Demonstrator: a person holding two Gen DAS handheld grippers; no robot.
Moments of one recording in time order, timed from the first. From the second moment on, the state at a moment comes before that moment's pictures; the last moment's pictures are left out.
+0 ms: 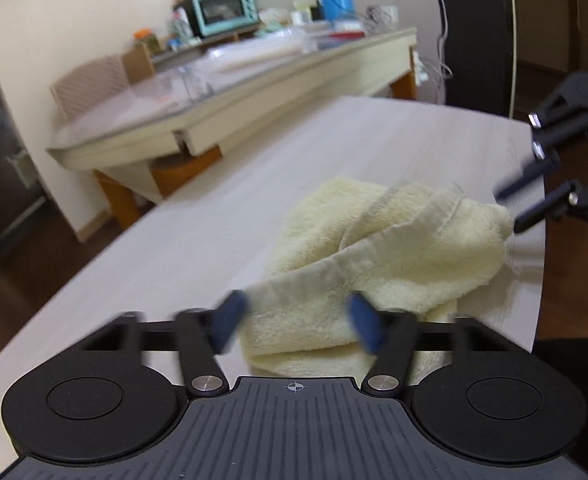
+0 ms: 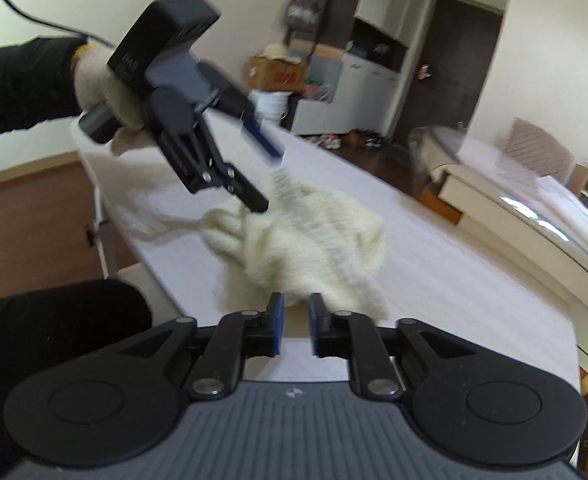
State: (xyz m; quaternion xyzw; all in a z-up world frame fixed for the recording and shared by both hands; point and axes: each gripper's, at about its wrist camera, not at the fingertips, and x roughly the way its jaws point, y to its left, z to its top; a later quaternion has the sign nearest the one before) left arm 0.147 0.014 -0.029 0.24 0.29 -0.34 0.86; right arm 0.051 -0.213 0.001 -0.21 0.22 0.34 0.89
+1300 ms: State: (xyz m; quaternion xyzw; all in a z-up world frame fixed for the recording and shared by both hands) left arm 0.078 -0.010 -0.021 0.29 0.23 -0.37 0.85; right arm 0.047 -0.208 -0.009 -0.26 0.21 0.37 0.87
